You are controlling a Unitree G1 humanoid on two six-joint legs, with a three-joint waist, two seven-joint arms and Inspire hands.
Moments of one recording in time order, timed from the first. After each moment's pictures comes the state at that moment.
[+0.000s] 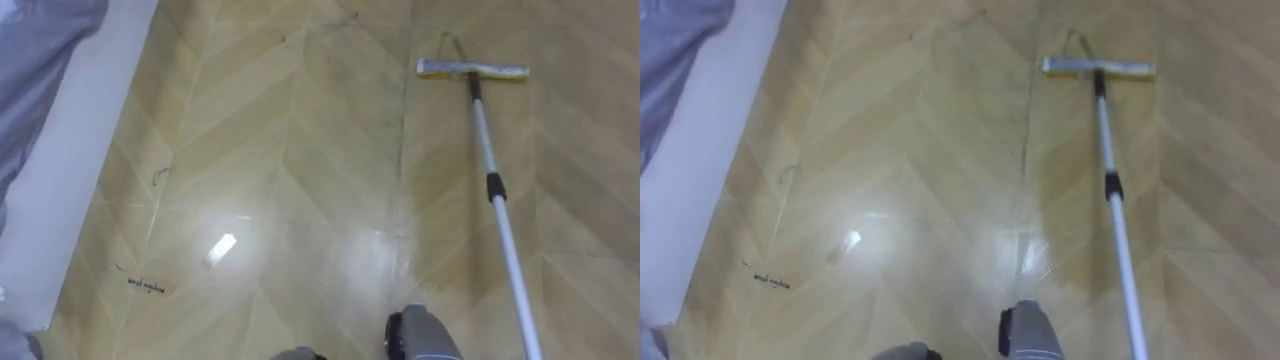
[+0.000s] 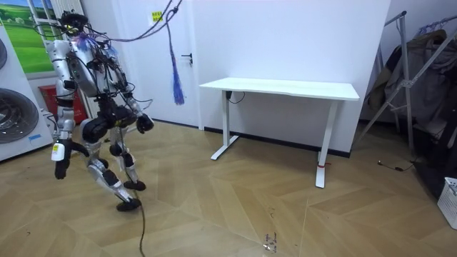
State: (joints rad) left arm 0.07 0.18 -0.11 1.05 -0.01 0.22 0.19; right arm -0.27 -0.41 0.15 1.47 0.19 0.29 -0.08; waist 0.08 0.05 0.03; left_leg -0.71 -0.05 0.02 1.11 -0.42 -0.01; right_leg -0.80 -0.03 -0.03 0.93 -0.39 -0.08
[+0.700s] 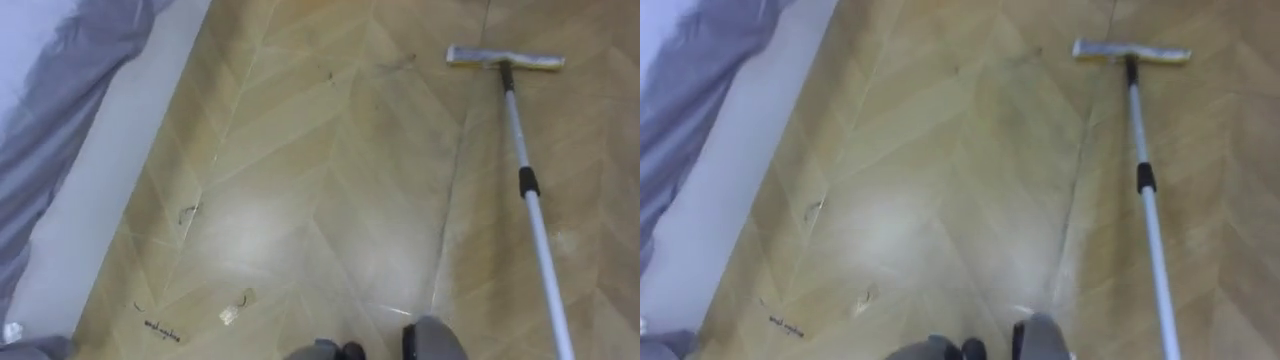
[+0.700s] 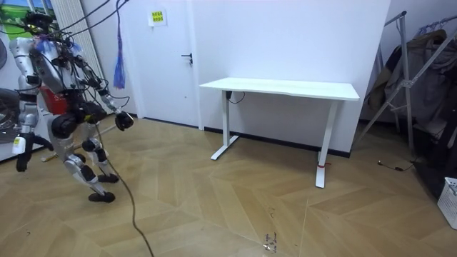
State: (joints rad) left arm 0.07 0.17 -0.10 1.01 0.03 0.21 0.16; right arm 0.03 -0.39 0.17 1.43 0.19 0.20 -0.08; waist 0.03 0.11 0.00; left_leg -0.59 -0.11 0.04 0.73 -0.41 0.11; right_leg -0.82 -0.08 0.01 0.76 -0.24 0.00
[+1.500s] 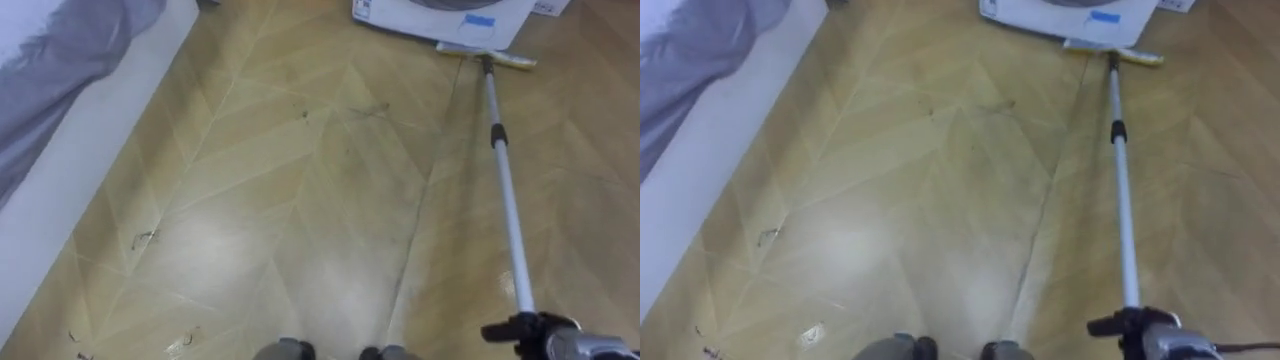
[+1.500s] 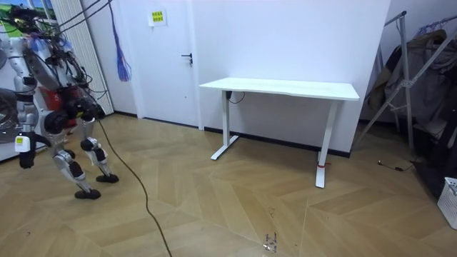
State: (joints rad) left arm 0.04 0.22 -0.09 1.08 -0.08 0.19 0.17; right arm -0.23 -0.41 0.18 1.42 0.29 0.21 0.00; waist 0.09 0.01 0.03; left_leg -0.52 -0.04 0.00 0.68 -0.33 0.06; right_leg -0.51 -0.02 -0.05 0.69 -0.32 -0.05
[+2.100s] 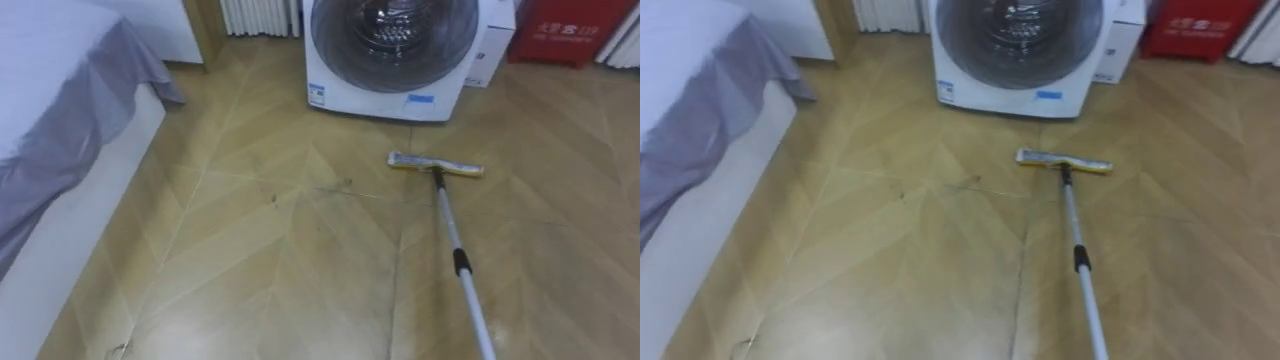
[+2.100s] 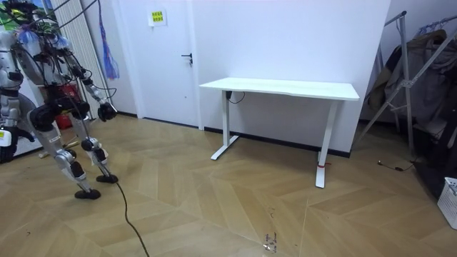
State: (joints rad) left arm 0.16 0.20 0.04 1.12 -0.07 0.17 0.16; right arm 0.07 -0.28 0.16 1.51 0.10 0.21 0.03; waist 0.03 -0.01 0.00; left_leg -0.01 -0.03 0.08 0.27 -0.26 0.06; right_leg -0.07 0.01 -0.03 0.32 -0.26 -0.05
